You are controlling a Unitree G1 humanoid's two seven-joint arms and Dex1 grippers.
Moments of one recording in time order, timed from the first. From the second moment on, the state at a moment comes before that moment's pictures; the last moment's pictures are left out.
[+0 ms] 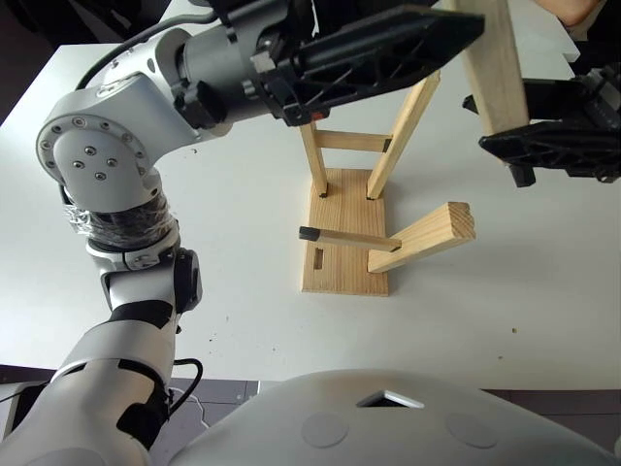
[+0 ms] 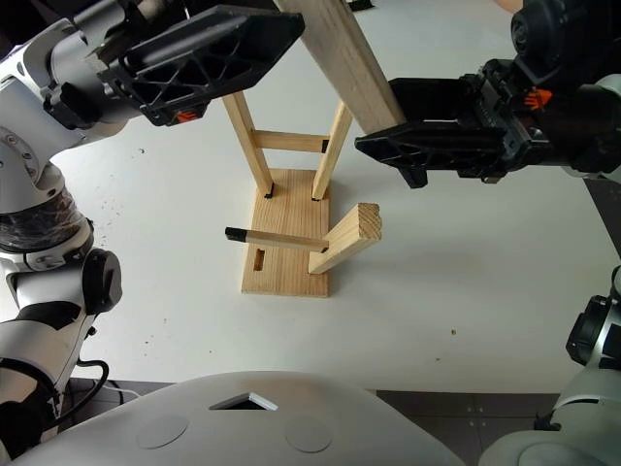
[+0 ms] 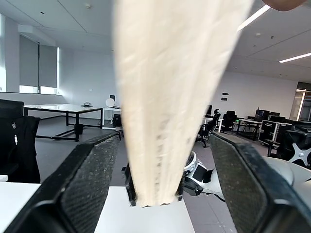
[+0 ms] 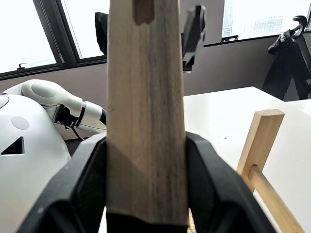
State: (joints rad) left arm -0.80 0.40 0.14 -0.35 -1.42 0.97 -0.62; right arm -0.54 -0.99 -0.27 -0.33 1.35 1.05 1.06
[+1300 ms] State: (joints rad) left arm -0.74 0.46 0.08 -0.41 -1.43 0.94 -0.61; right arm -0.51 -1.00 -0.19 -0.37 1.13 1.00 1.23
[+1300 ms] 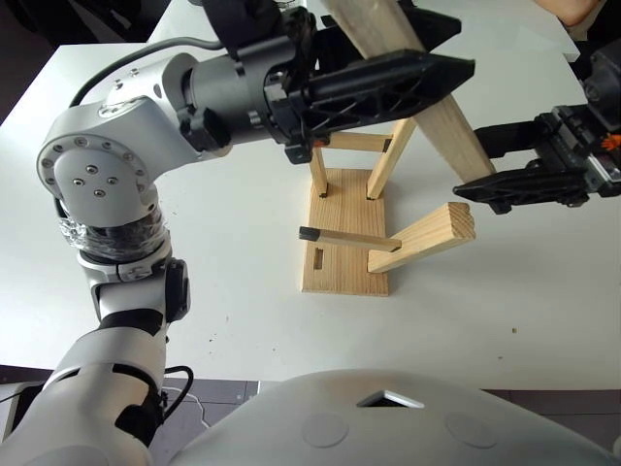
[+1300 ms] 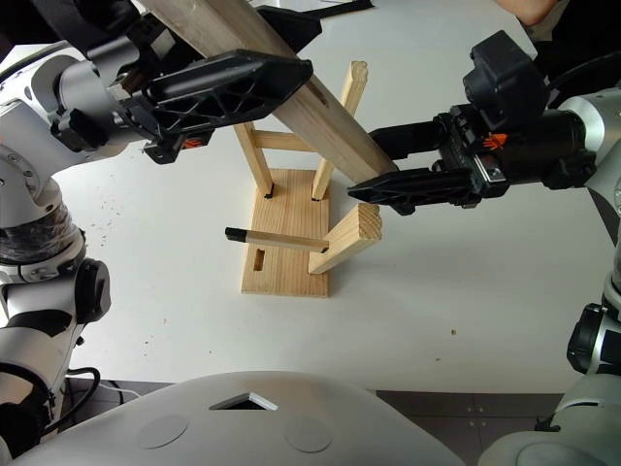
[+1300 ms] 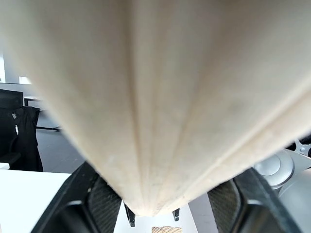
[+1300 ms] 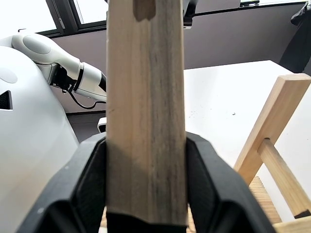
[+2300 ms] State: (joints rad) left arm -0.95 0.59 0.19 -0.09 -1.26 0.85 -0.63; right arm -0.17 -1.00 -0.36 -0.41 0.93 0.82 1.15
